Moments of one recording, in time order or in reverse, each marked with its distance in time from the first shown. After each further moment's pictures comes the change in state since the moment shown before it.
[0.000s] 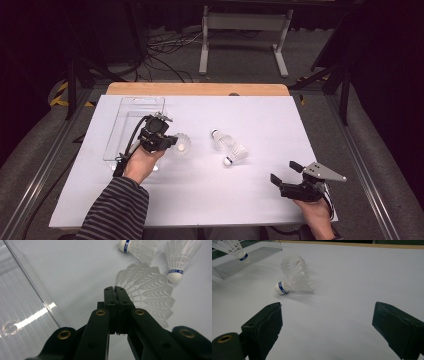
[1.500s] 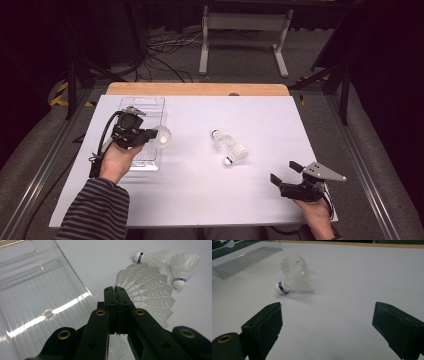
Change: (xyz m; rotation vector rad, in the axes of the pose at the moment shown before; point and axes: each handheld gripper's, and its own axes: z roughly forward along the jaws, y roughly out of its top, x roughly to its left) left arm 0.034 -0.016 -0.048 -0.096 0.030 -0.051; right arm 0.000 0.000 0.000 0.001 0.001 0.002
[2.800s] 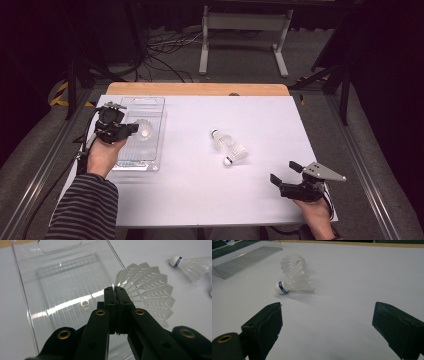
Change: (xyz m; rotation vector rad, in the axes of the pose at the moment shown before) left arm 0.044 -0.007 -0.007 -0.004 0.127 -0.102; right arm 0.000 0.000 0.000 0.003 0.002 0.000
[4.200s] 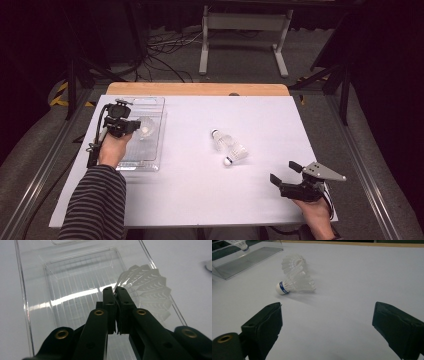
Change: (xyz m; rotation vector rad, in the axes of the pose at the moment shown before) left arm 0.015 0.011 0.046 0.059 0.092 -0.072; right arm 0.000 0.000 0.000 0.001 0.009 0.007
